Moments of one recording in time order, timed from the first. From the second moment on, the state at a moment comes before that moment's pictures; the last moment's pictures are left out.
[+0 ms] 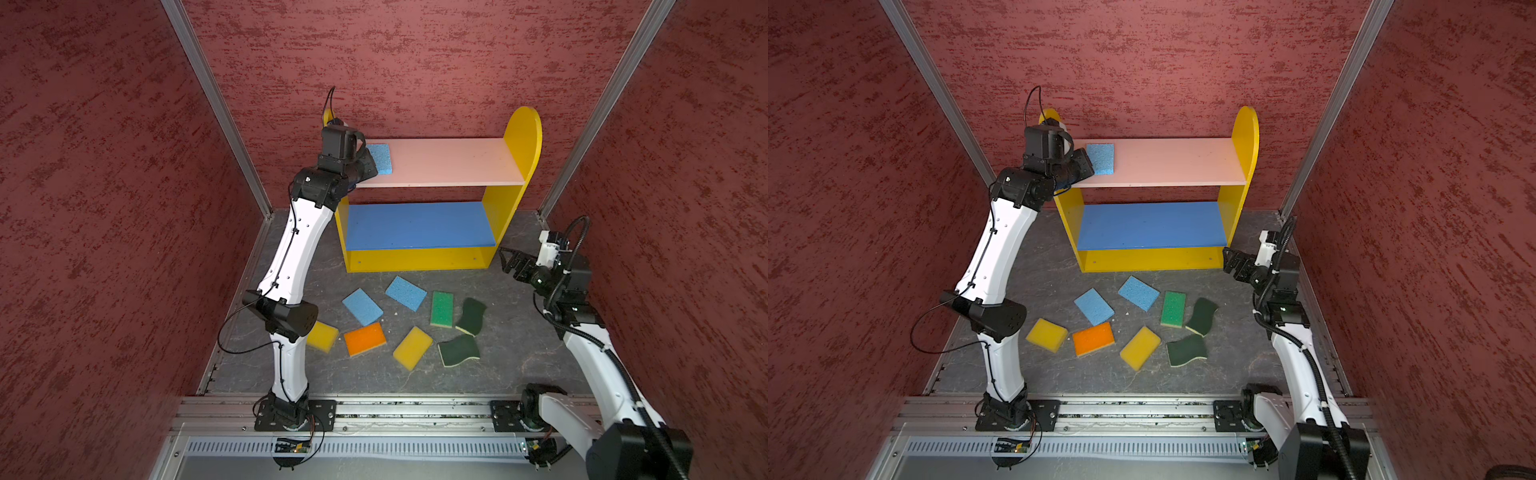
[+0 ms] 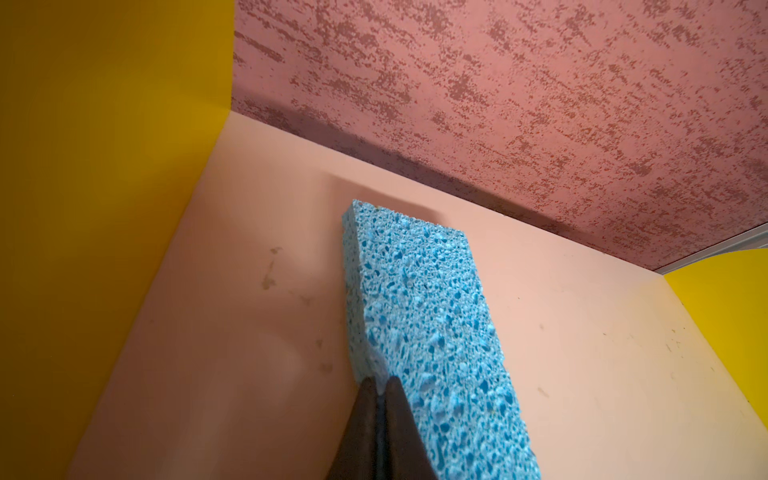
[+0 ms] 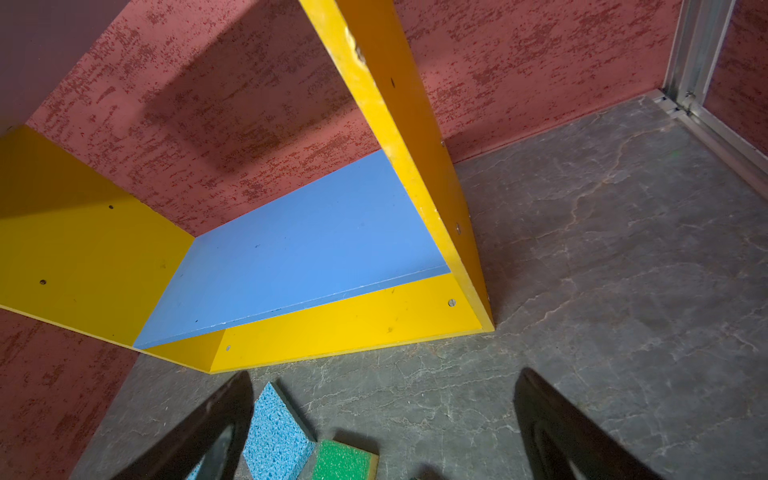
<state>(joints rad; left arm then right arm) -0.37 1.99 2.55 -0.96 -0.13 -0.56 -0.11 0.98 0.72 -0.06 -0.37 0.40</state>
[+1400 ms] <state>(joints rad) -0.39 1.90 2.48 -0.97 -0.24 -0.57 -0.11 0.97 0.72 -0.06 -0.37 0.41</state>
